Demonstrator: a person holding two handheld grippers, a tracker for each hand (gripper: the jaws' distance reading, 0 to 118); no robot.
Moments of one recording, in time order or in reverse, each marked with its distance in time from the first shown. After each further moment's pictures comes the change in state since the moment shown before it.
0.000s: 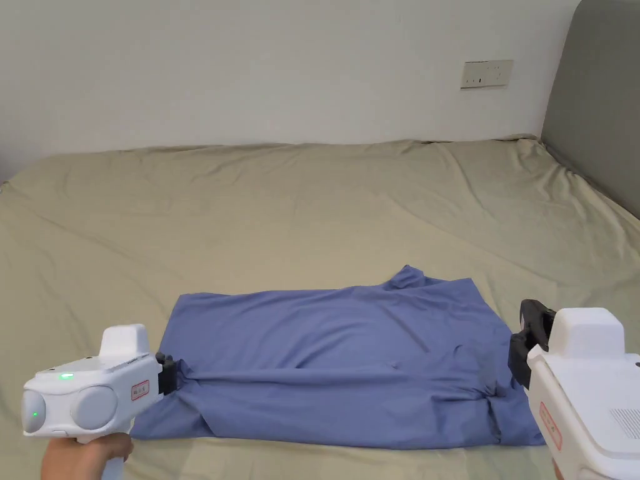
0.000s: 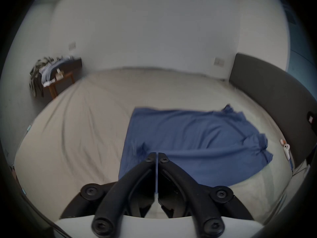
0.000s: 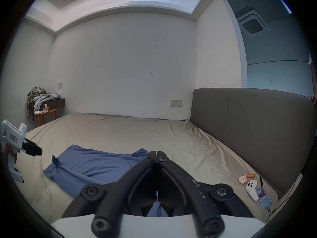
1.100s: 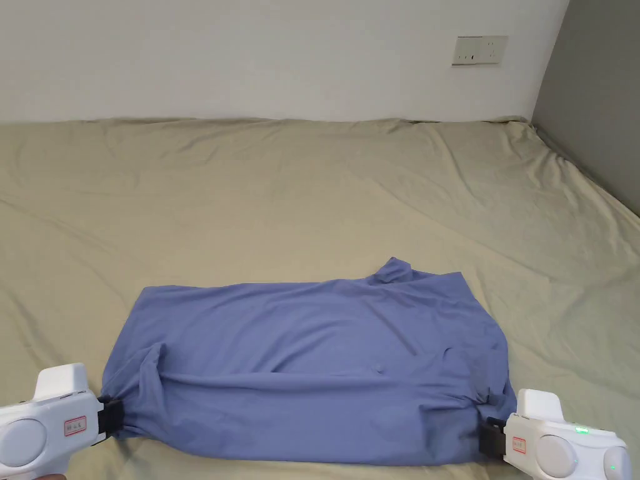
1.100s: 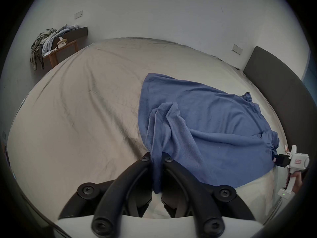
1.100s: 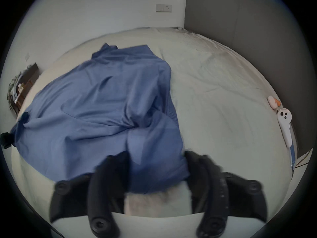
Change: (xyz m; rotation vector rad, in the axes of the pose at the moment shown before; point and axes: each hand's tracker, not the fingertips) left arm -0.027 -0.022 -0.040 -0.124 0.022 0.123; right arm 0.042 -0.167 -0.165 -0.750 -0.021 -0.151
